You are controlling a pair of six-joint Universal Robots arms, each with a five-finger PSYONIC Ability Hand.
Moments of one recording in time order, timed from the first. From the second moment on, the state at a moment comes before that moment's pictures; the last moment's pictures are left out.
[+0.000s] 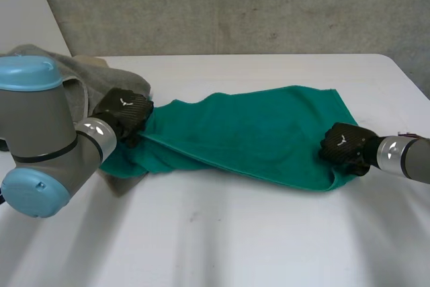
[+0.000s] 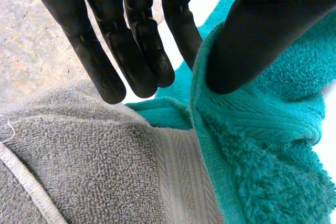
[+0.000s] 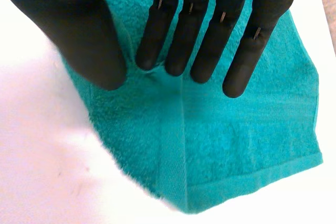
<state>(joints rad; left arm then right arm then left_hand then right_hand) 4.33 -2.01 -1.41 3.11 -1.50 3.67 1.59 -0.87 1.26 0.40 1.00 1.74 1.18 1.20 1.19 1.20 0.98 1.00 1.02 1.02 1.02 0.84</state>
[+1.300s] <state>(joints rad) 4.35 -2.08 -1.34 2.94 -1.53 3.64 1.60 -1.01 1.44 0.38 0.94 1.78 1.18 1.20 1.20 1.20 0.98 0.49 0.48 0.48 0.49 0.33</state>
